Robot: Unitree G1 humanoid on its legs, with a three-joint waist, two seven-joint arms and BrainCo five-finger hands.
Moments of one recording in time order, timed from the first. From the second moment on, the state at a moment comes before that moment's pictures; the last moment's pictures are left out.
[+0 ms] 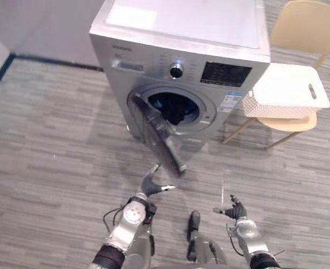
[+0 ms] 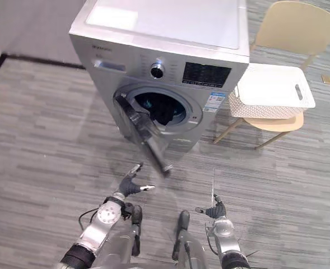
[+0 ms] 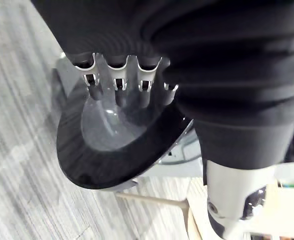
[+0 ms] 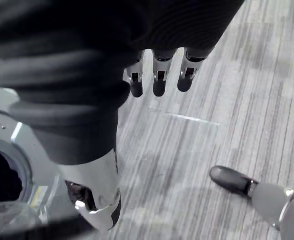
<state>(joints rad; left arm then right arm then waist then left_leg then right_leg) -0.13 0.11 -0.32 0.38 0.25 -0.04 0.09 -0.05 -0.09 -0.13 0.78 -0.19 0.01 -0.15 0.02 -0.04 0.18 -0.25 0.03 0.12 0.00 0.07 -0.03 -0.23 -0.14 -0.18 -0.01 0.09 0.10</state>
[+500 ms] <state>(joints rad) -1.07 0.69 -0.10 0.96 0.23 0.02 0.31 0.05 -0.12 -0.09 0.32 -0.15 -0.06 -0.20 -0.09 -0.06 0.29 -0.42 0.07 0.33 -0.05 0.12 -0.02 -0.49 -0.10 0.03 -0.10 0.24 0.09</state>
